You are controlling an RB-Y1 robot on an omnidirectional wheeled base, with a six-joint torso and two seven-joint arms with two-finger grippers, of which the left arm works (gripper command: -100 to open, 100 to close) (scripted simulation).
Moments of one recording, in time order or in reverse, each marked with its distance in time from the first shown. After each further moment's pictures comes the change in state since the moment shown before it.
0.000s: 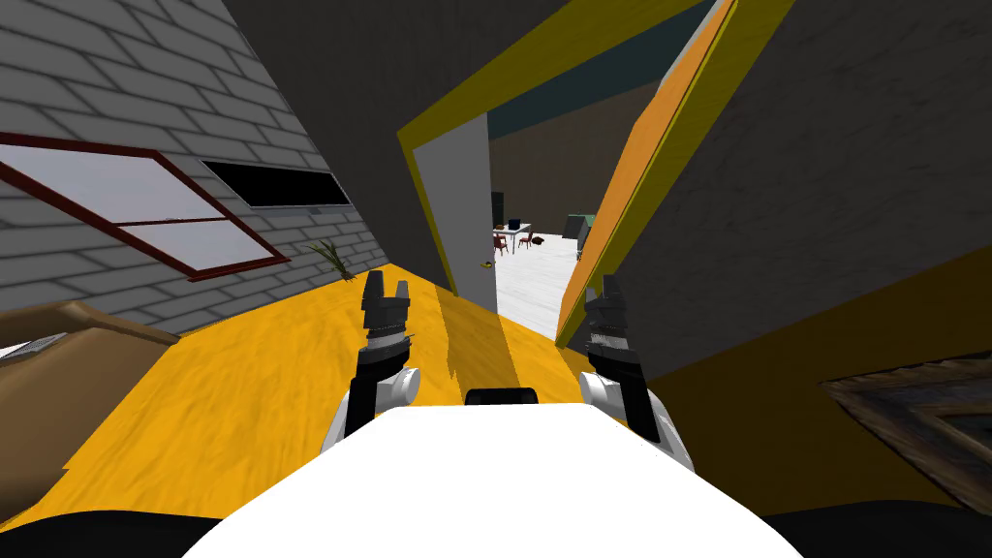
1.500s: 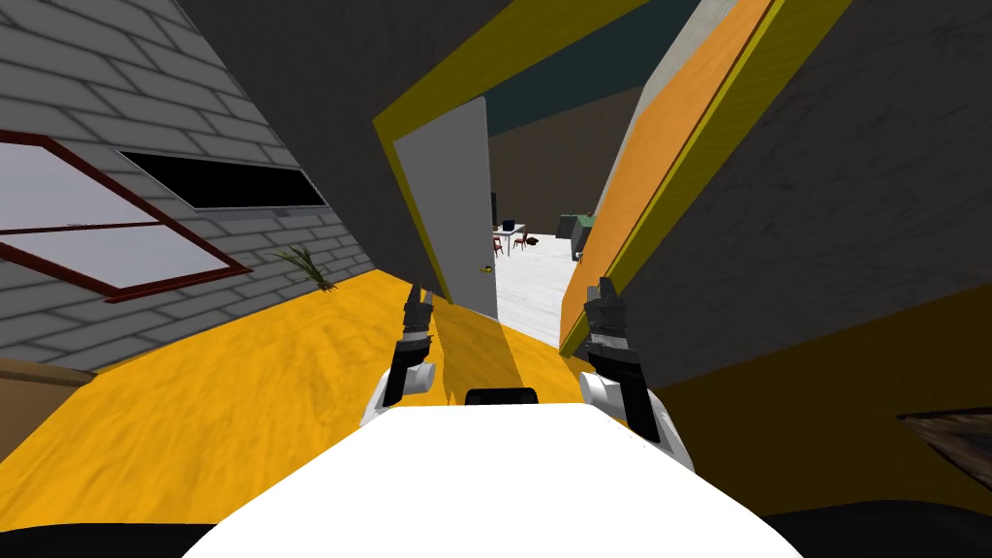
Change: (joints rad) arm -0.118 0.057 -0.030 0.320 0.007 -0.067 0.028
